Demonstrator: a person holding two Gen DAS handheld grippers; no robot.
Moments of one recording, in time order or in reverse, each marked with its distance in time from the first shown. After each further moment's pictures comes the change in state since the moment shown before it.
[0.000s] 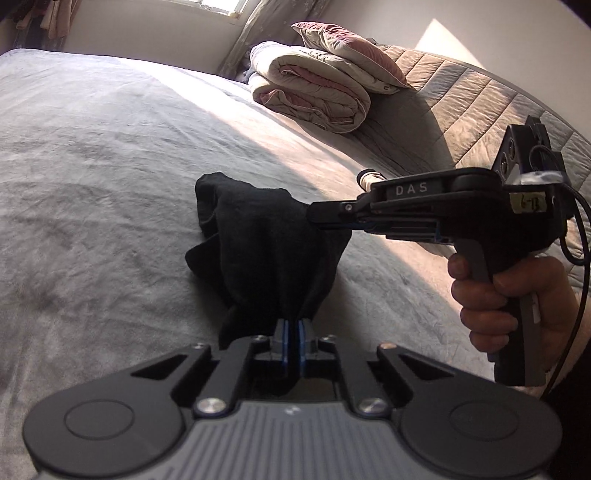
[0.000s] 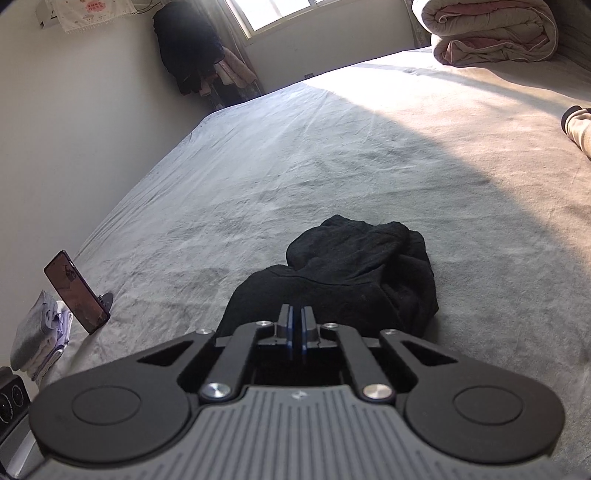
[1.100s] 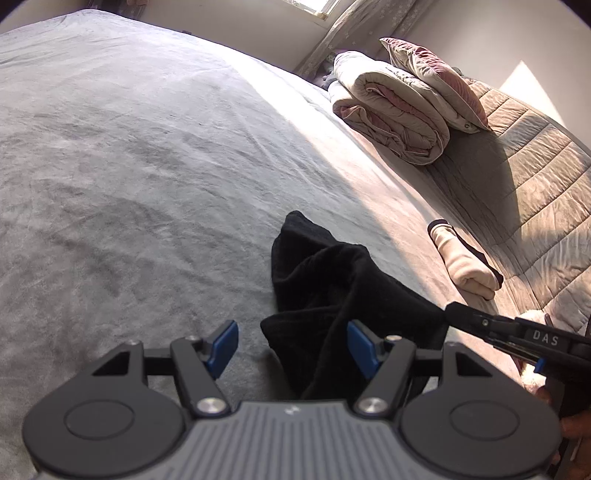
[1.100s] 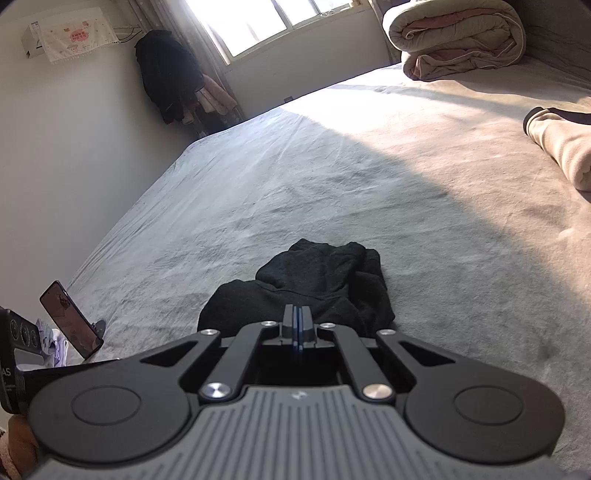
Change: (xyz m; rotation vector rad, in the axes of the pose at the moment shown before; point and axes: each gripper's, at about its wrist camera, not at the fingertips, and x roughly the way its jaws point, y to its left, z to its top) left arm 0.029 0.038 0.059 -0.219 -0.002 0.150; right arm -0.036 -0.030 -0.002 0.080 -0.096 -0.057
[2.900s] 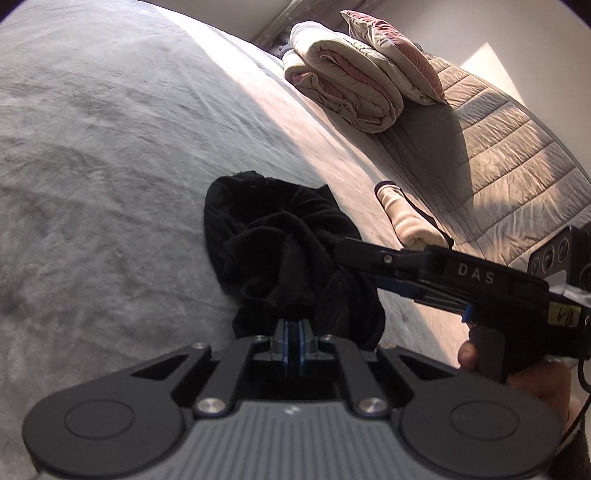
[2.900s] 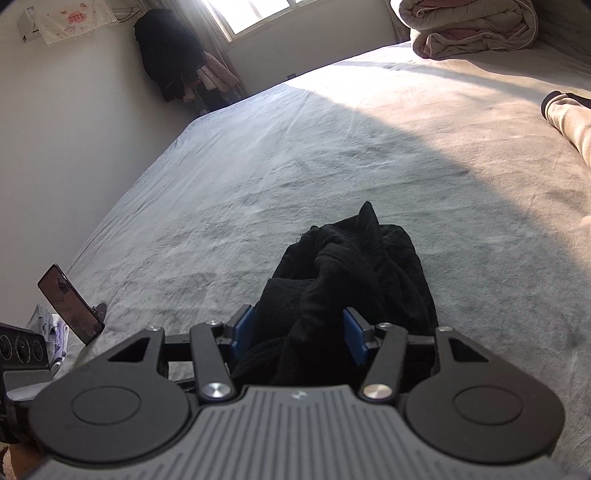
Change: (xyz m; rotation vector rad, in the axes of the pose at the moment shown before) left arm 0.008 -0.020 -0.034 0.039 0.115 -0.181; right arm 0.033 0.022 -0.006 -0.024 0.097 -0.002
